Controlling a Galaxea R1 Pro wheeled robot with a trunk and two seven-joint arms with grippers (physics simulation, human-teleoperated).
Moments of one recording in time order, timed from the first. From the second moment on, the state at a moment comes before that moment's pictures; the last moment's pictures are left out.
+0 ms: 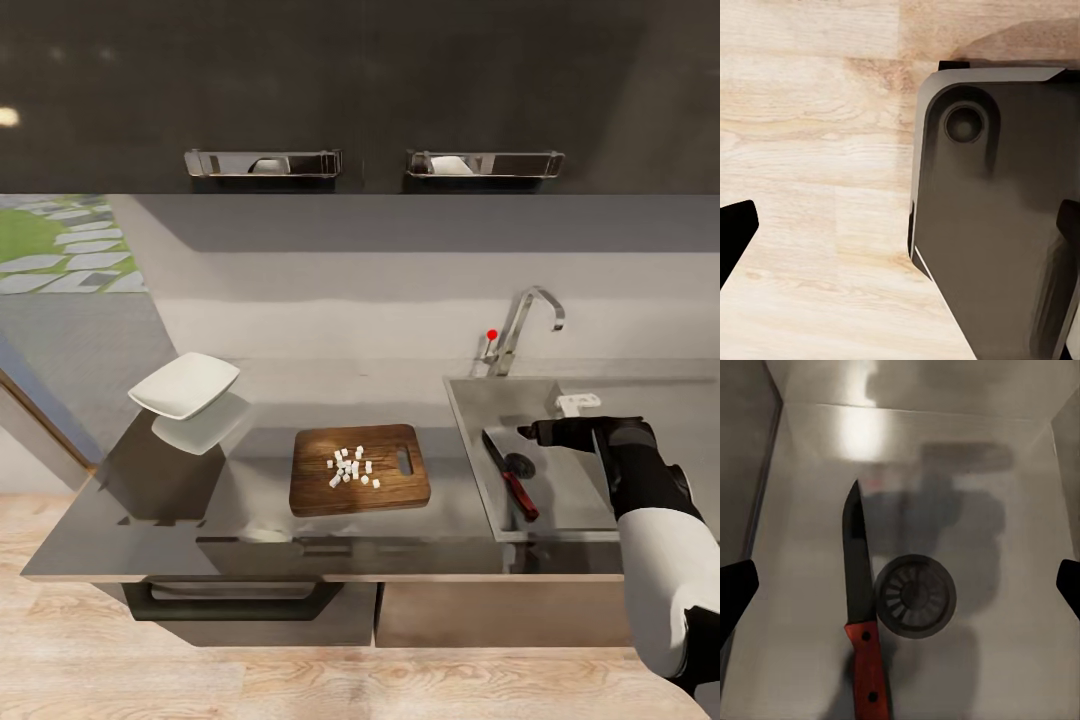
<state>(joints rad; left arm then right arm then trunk) -0.22 0.00 -0.35 0.07 0.40 -0.24 0.13 -0.96 -0.21 -0.34 -0.85 0.48 0.63 0.54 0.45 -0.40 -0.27</state>
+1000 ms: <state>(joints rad) -0.22 0.00 -0.35 0.07 0.40 -0.24 0.13 -0.96 -0.24 -0.35 -0.86 0.48 0.63 0.55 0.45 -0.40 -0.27</state>
